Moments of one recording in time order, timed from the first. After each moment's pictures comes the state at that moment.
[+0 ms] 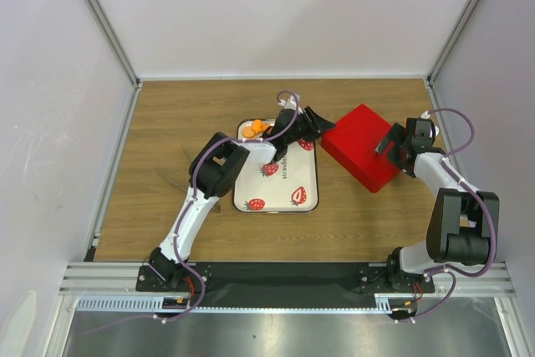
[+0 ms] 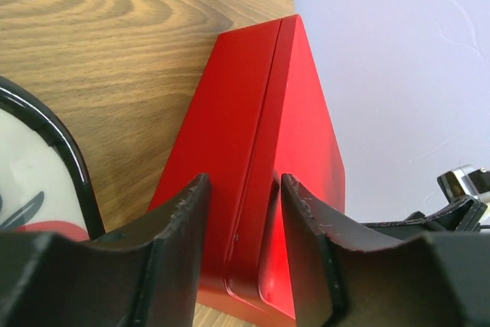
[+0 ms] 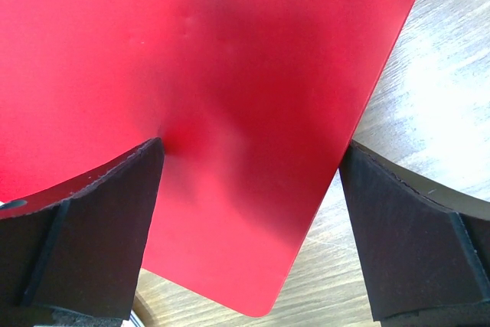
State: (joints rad) left arm -0.67 2.47 1.63 0.63 0.23 -1.15; right arm -0.10 1.45 0.85 -0.26 0.07 0.52
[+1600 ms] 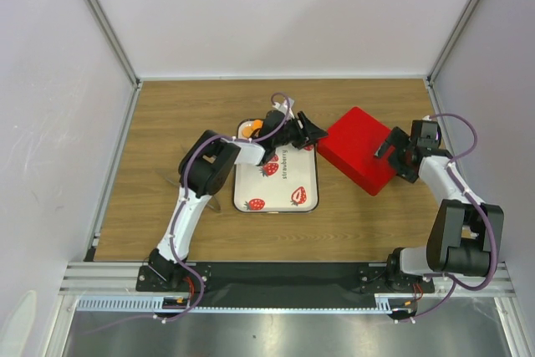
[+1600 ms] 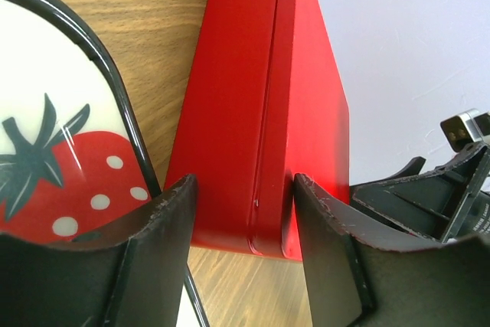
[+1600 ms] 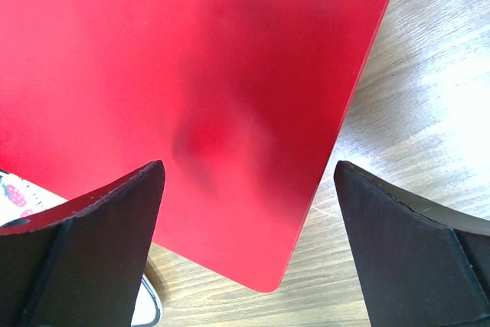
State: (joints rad) left arm -0.61 2.39 1.46 0.67 0.43 -1.09; right arm -0.14 1.38 0.85 -0.39 -0.08 0.52
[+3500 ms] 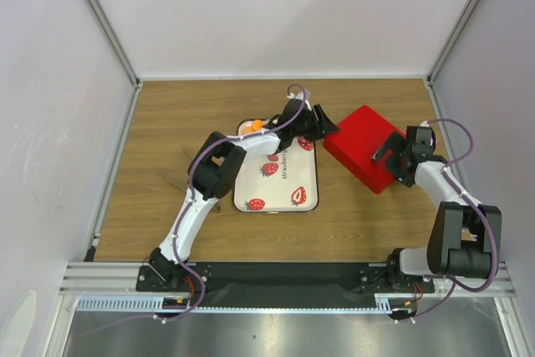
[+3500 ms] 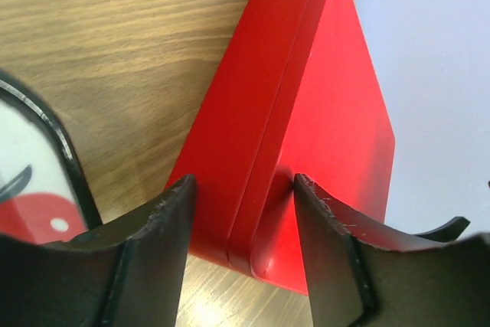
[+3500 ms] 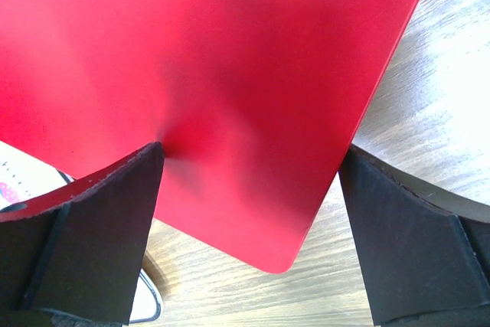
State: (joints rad) left arm -0.69 2.43 1.77 0.25 0.26 -0.98; right arm -0.10 1.36 0.77 -0.32 -0.01 0.58
